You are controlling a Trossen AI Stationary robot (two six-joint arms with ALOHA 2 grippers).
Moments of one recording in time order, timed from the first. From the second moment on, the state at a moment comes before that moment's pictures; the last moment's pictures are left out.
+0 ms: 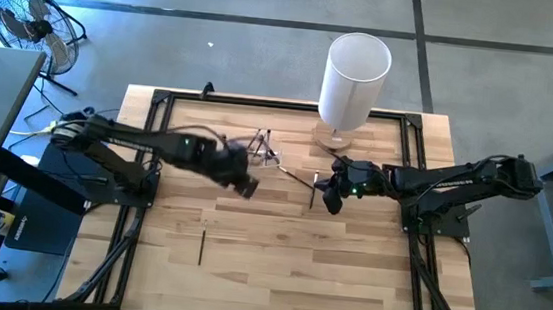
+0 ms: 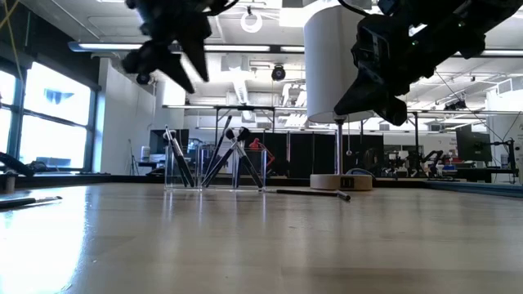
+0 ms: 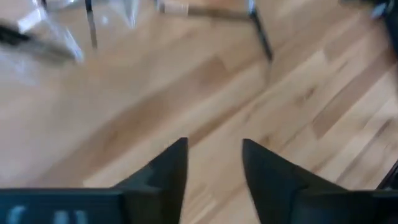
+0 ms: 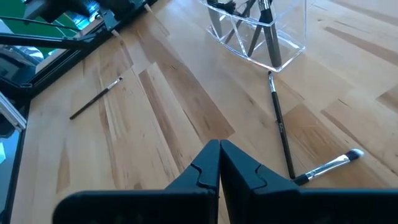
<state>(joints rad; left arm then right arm) -0.06 1.39 1.15 -0.74 -0.15 -1.08 -0.03 1.19 0.55 0.09 0.10 0.62</state>
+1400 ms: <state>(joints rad) -0.31 0.53 0.53 -0.53 -0.27 -0.43 -0.24 1.80 1.21 -0.76 0.23 1.17</state>
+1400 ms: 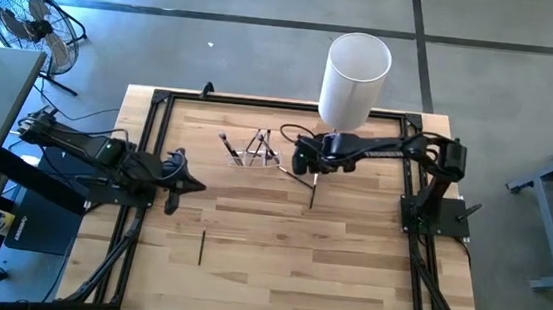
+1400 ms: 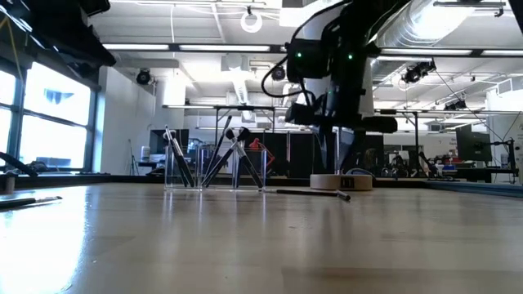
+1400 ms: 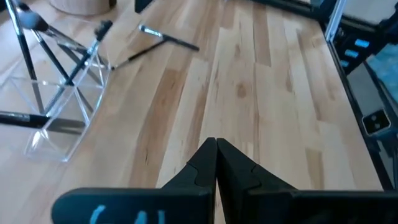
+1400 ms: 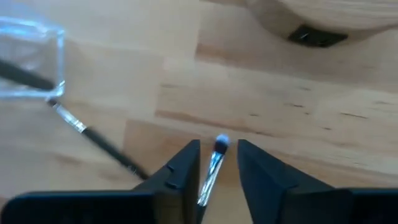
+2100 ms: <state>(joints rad) -0.31 0.53 0.53 -0.61 -0.24 -0.42 -0.28 1.82 1.02 -0.49 0.16 1.27</state>
